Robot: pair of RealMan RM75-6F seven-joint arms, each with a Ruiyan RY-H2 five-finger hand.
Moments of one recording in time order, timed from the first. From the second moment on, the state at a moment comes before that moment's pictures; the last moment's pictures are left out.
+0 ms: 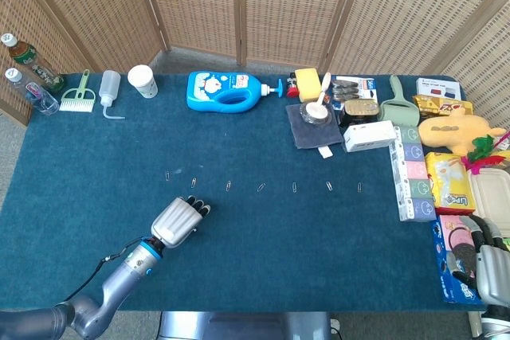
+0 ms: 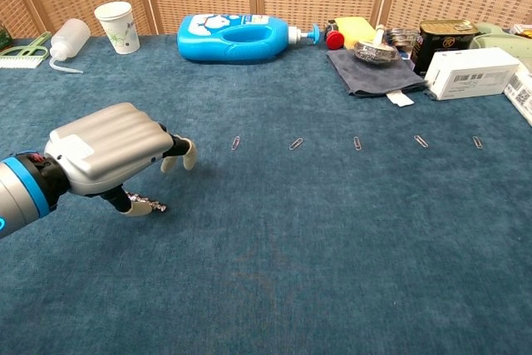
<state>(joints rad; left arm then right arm) -0.55 -1.67 -0.03 -1.40 1.53 1.06 0.69 -0.06 -1.18 0.07 -1.67 -1.38 1.53 -0.03</state>
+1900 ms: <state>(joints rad) -0.51 -1.39 -0.03 -1.73 1.40 1.13 0.61 -0.04 -1.17 0.07 -1.70 -1.40 1.50 -0.05</state>
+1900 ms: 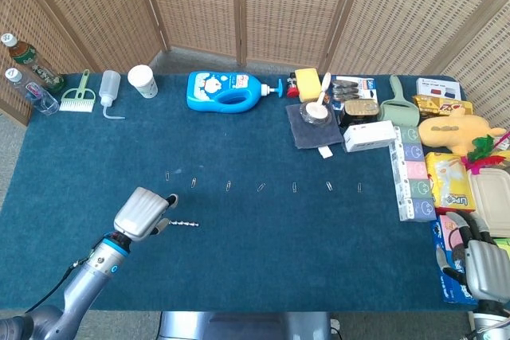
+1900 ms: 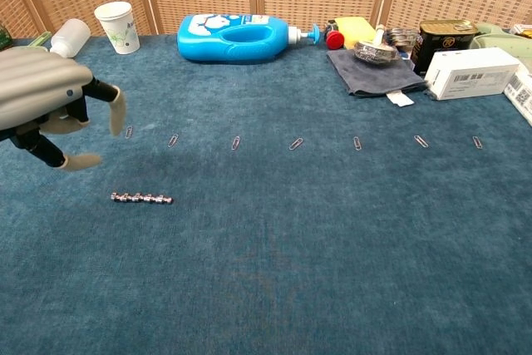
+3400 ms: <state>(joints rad) -0.54 -1.54 -0.04 -1.70 1.19 1.12 0.69 -0.05 -1.18 0.07 -1.67 -1.39 1.51 -0.01</state>
